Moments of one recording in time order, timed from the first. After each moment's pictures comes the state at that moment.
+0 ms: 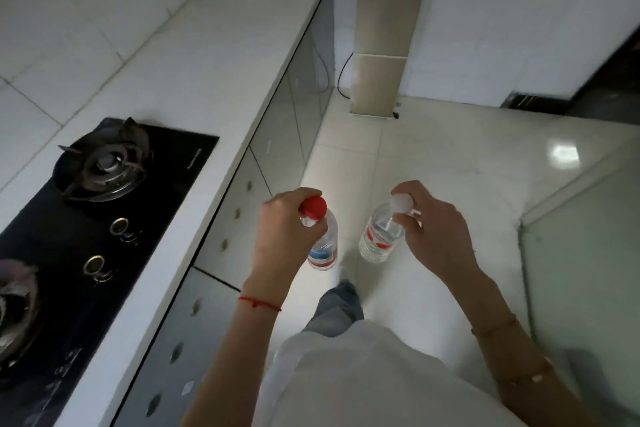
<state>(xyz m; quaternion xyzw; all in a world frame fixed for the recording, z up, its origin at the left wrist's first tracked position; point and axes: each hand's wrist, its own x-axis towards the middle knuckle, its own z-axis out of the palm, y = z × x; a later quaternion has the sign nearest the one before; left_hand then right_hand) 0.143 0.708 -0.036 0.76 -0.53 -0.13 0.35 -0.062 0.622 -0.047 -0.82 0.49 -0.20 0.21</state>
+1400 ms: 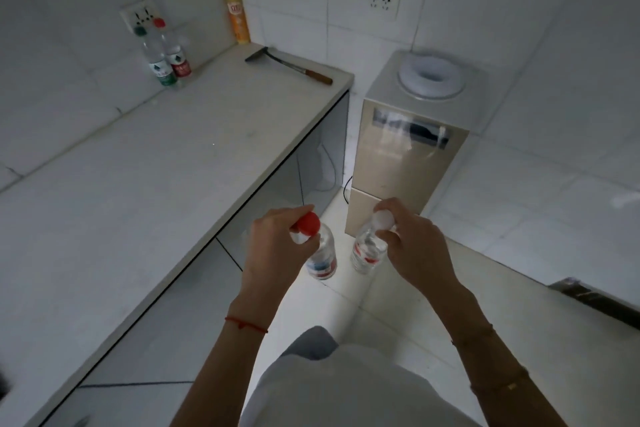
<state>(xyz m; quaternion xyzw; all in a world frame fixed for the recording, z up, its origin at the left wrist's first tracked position) 0.232 -0.022 -0.017 0.83 -0.42 -0.05 0.37 0.079 -0.167 -0.034 -0.90 0.33 -0.20 0.21</state>
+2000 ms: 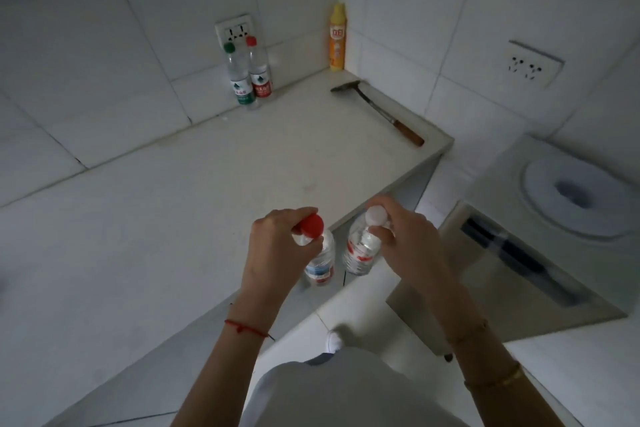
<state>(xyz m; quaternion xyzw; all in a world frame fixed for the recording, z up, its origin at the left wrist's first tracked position) 0.424 -0.156 -0.018 0.88 -0.27 0.03 0.39 0.343 -0.344 -0.037 -0.95 0.16 -0.12 0.26</state>
